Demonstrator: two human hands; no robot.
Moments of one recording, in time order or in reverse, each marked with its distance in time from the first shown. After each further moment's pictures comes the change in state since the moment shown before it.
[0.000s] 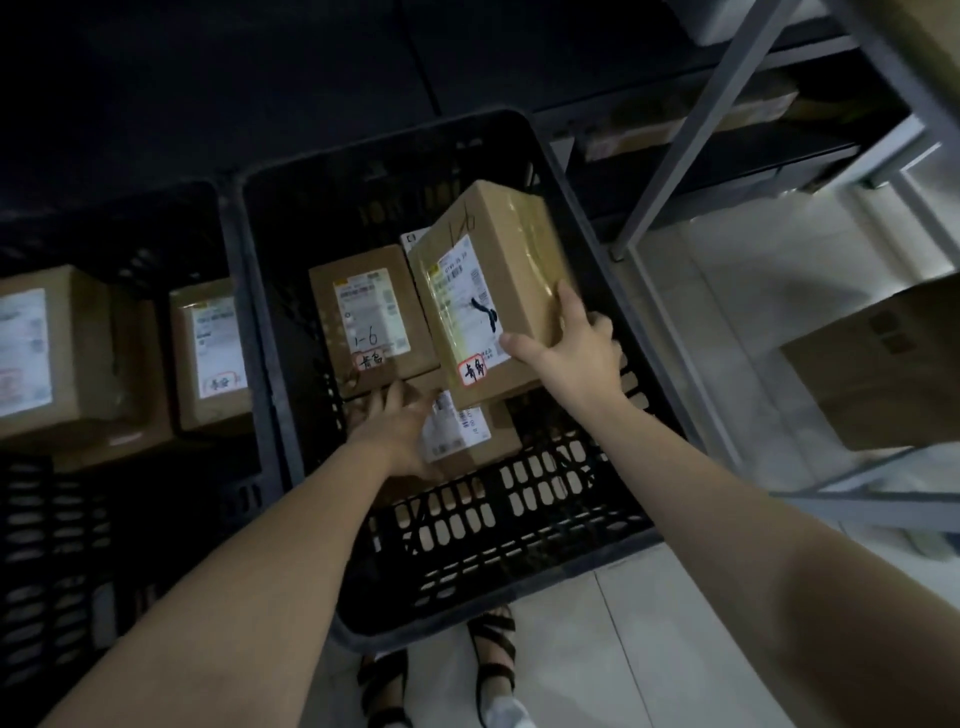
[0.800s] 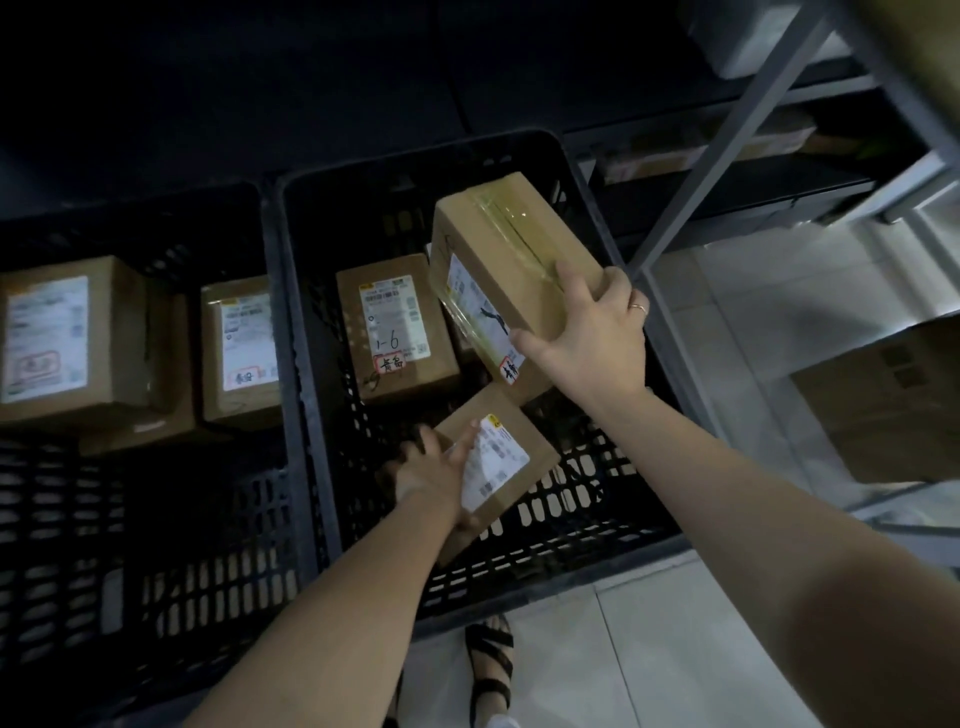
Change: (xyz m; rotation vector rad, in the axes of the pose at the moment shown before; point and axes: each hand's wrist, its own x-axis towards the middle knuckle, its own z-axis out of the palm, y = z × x) left_hand -0.017 0.043 0.046 0.065 -0.017 -0.151; right_hand -0.003 -0.029 -0.008 -0.383 0.200 -0.274
